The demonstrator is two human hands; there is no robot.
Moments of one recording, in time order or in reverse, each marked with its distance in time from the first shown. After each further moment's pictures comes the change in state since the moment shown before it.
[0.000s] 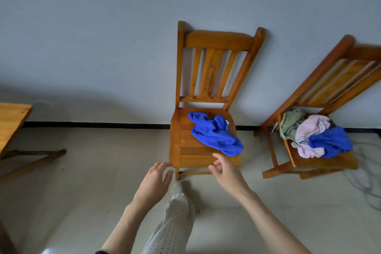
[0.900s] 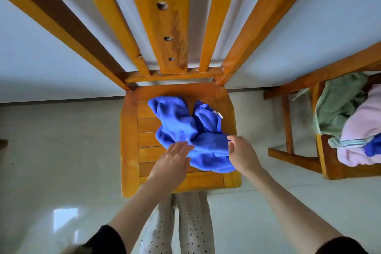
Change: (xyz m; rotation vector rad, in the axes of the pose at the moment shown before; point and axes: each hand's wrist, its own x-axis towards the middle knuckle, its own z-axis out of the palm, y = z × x) left_hand 0.337 0.015 0.218 0.279 -0.450 0.075; right_hand 0.352 0.225 -0.013 -0.226 -0.136 0.286
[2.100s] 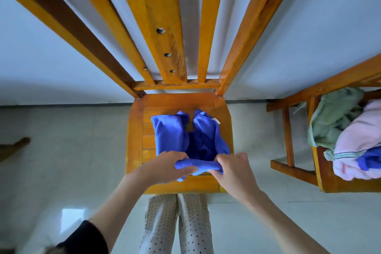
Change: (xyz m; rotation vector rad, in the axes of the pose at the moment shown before) left_hand -0.018 0.034 -0.056 -0.218 -0.331 -0.116; right_hand -0.066 -0.014 -0.036 -0.181 0.158 -0.495
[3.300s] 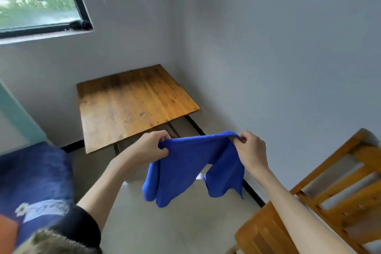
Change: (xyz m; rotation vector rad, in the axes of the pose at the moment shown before) left_hand -0.603 -0.161 0.076 -0.365 1.294 -0.424; right_hand -0.138 -0.512 -0.104 0.357 0.059 -0.689
